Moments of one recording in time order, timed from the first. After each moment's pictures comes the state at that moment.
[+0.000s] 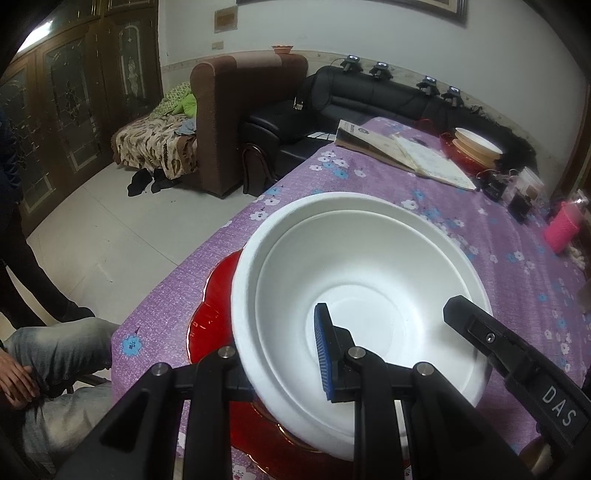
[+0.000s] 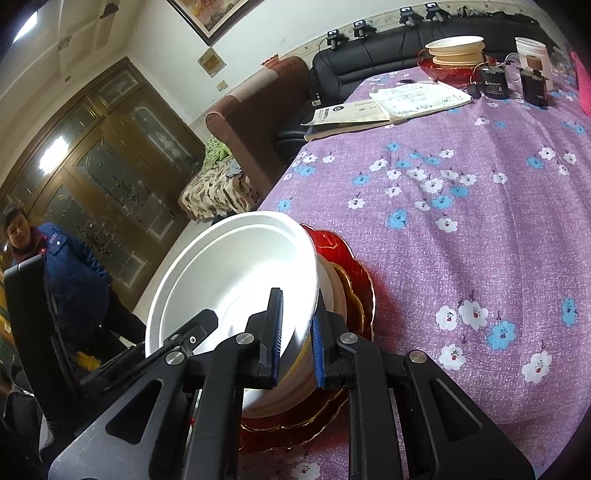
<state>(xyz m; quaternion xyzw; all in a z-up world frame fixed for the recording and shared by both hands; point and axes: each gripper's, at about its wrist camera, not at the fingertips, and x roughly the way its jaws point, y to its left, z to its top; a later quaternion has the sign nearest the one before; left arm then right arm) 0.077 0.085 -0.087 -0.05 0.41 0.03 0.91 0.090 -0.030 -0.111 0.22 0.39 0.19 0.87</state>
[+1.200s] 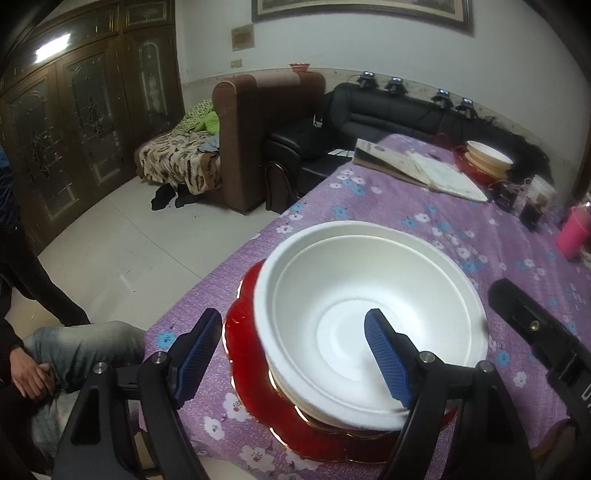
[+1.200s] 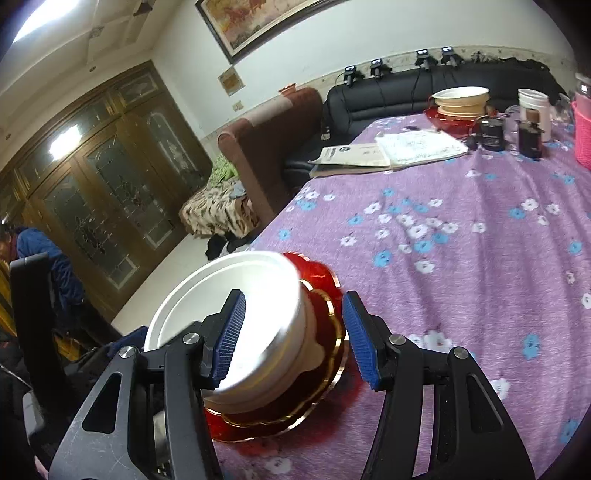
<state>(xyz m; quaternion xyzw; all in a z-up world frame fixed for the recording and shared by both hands) 0.050 0.089 -0.072 -0.03 0.38 0.08 0.92 0.070 -0.050 -0.089 0.17 0.33 0.19 0.91</state>
